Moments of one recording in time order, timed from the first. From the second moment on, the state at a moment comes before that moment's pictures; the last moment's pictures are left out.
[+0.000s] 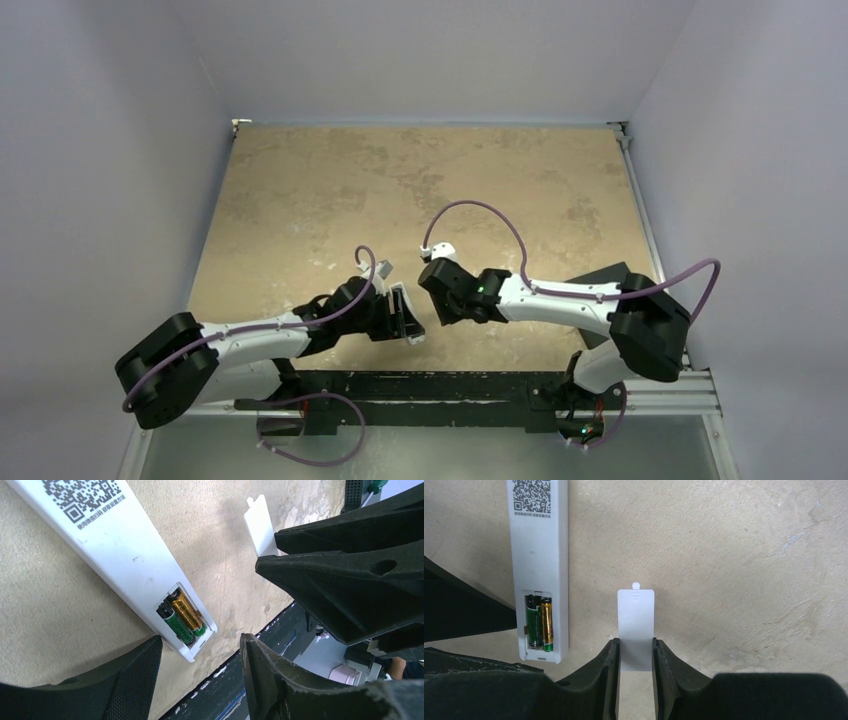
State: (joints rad) left arm -0.89 1.15 0.29 0.19 0.17 -1.00; right arm 1.09 1.49 0.90 -0.48 0.30 0.58
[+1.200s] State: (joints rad) left arm -0.89 0.85 0.41 -0.22 -0.01 -0.91; right arm 1.22 1.51 0.94 -0.48 0.29 0.64
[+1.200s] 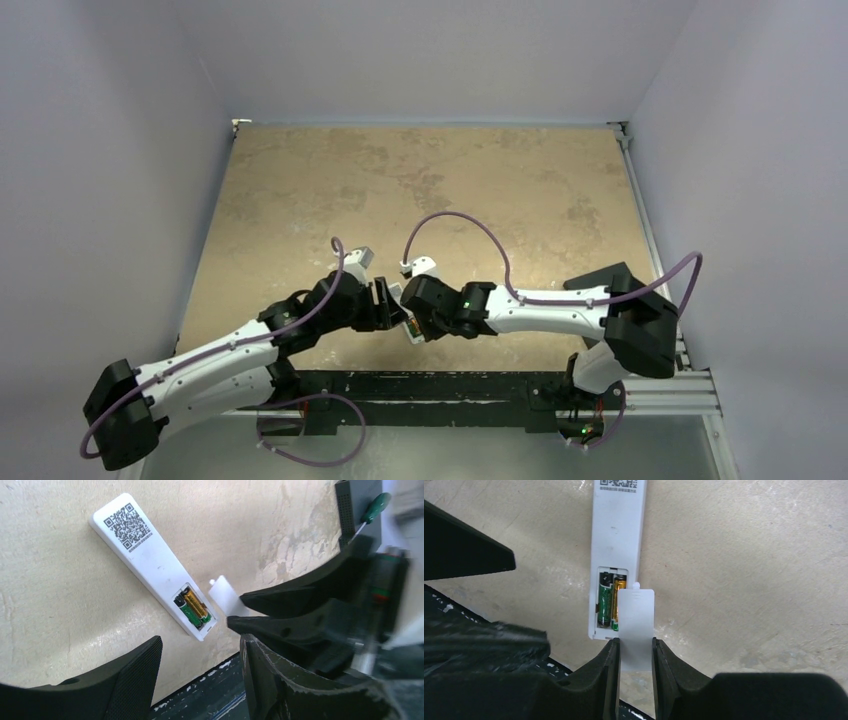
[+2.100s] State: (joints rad) left arm -0.89 0.66 0.51 -0.46 -0.09 -0.85; right arm 1.26 1.65 1.03 -0.48 0.30 0.69
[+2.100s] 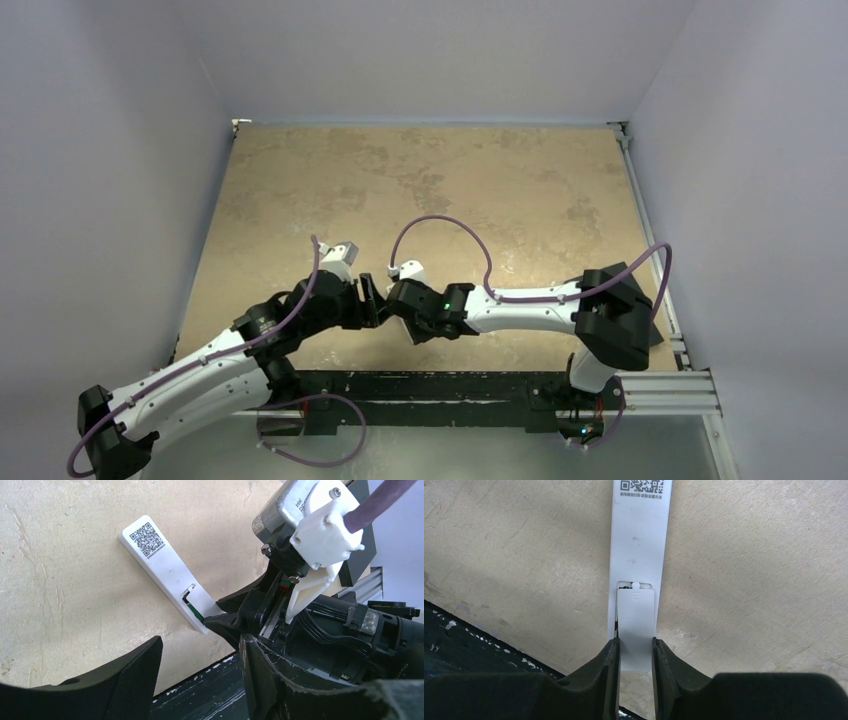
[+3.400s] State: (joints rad) left arm -0.89 0.67 0.52 -0.49 -0.11 -0.85; right arm 1.26 1.69 1.05 -0.48 0.30 0.70
